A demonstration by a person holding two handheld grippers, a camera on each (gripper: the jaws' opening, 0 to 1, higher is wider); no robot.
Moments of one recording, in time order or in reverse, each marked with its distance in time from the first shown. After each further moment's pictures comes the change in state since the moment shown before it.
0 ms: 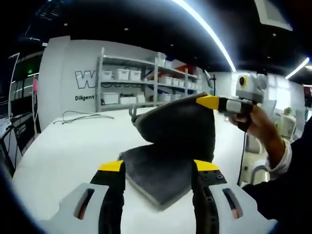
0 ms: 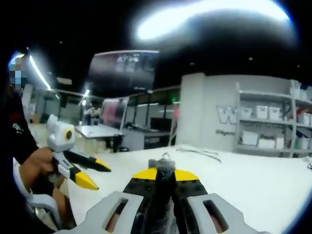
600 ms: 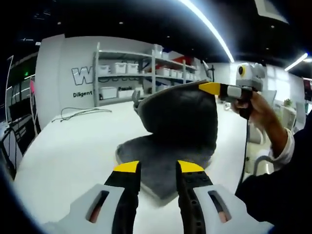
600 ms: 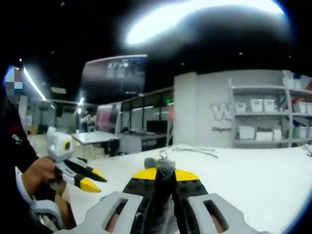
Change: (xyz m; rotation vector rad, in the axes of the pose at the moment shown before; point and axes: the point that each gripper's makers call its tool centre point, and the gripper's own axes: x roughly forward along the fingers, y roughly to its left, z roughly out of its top) left arm 0.009 0.000 -0.016 0.042 0.063 0.013; right arm -0.013 -0.024 -0.007 0.074 -0.014 -0.034
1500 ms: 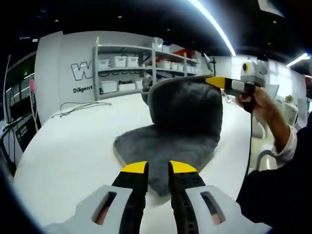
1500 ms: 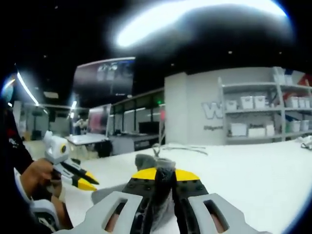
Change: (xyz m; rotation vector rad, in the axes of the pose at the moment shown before) left arm 0.007 -0.029 -0.021 0.015 0.064 0.015; right arm -0.029 -0.028 -0.012 0.038 -0.015 -0.069
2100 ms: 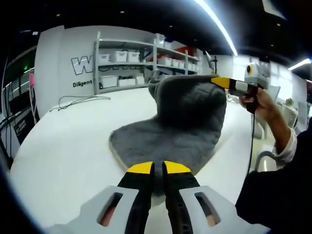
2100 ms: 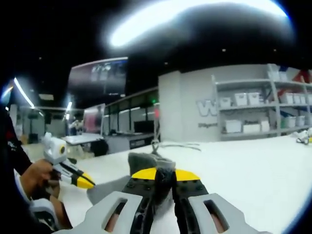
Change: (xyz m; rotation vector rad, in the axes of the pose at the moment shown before) left arm 0.009 0.011 -0.008 -0.036 0.033 -0.010; right arm -0.019 -0.017 -0.013 0.028 0.012 -0.047
